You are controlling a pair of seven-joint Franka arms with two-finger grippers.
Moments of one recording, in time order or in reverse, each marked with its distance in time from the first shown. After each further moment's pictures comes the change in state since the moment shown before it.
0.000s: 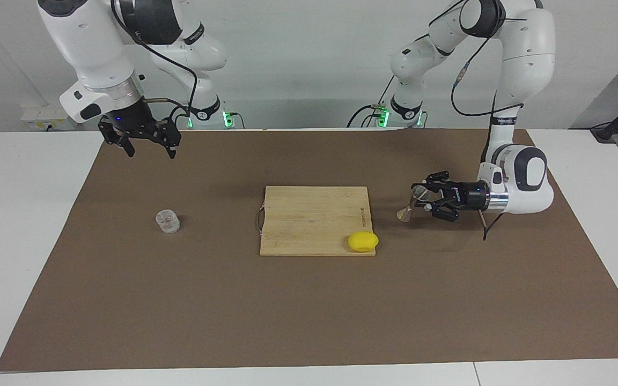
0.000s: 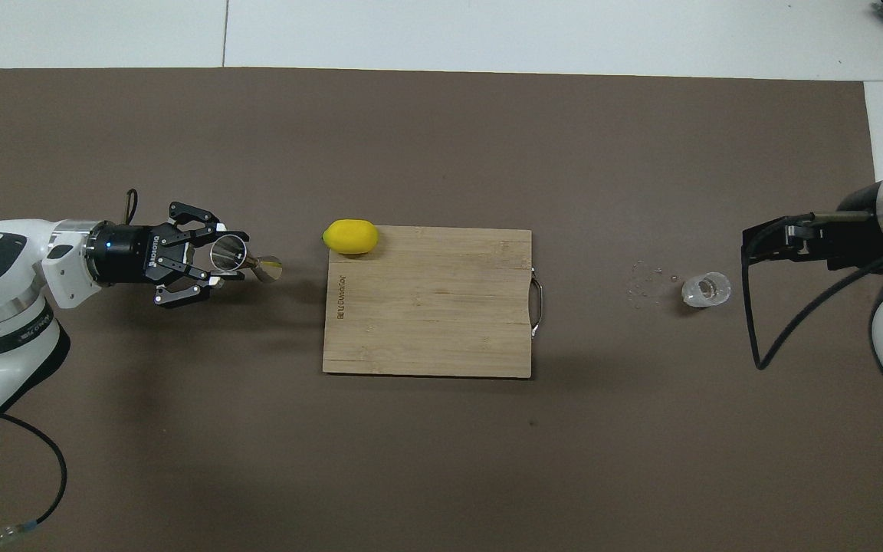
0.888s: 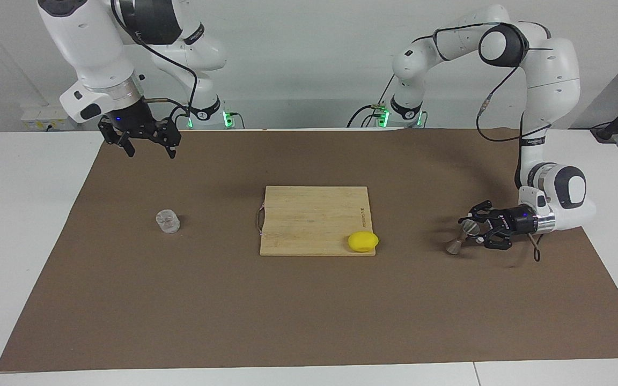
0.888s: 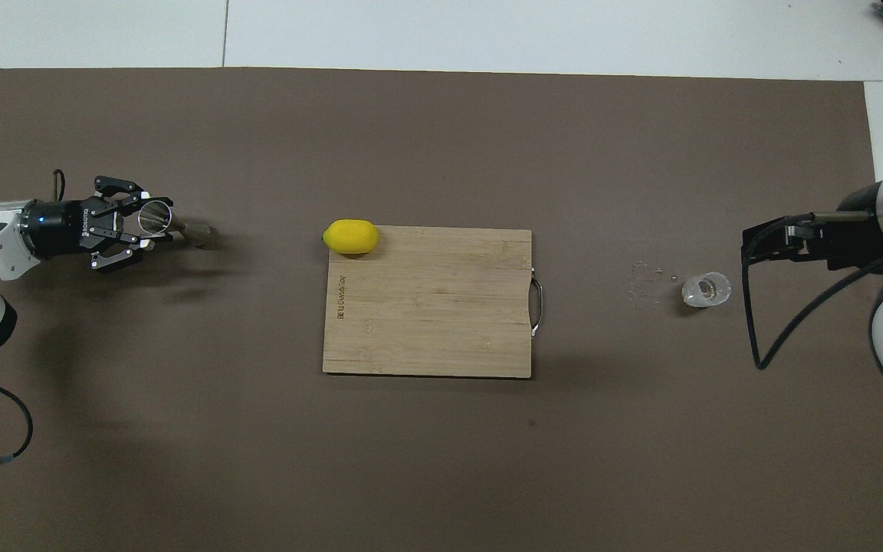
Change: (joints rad) left arm 0.125 0.296 0.026 0.341 0.159 -0.011 0.000; right arm 0.000 0.000 0.000 0.000 0.000 0.000 0.000
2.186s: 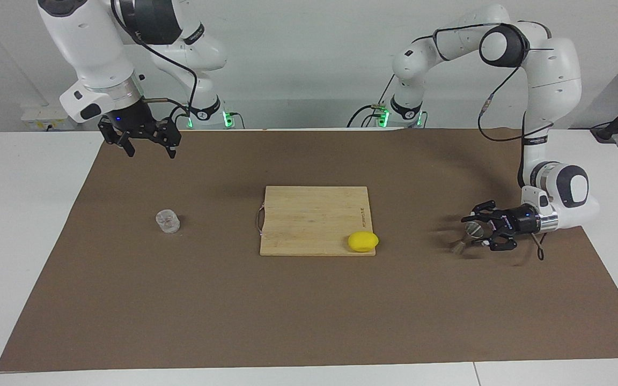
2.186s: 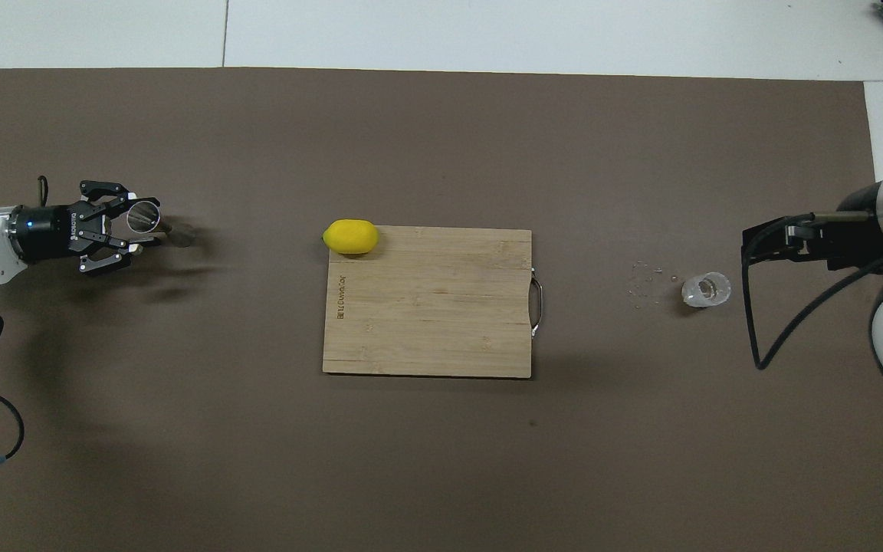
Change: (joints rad) left arm 0.012 0.000 0.036 0.005 0.026 0.050 0.000; right arm 0.000 0.000 0.000 0.000 0.000 0.000 0.000
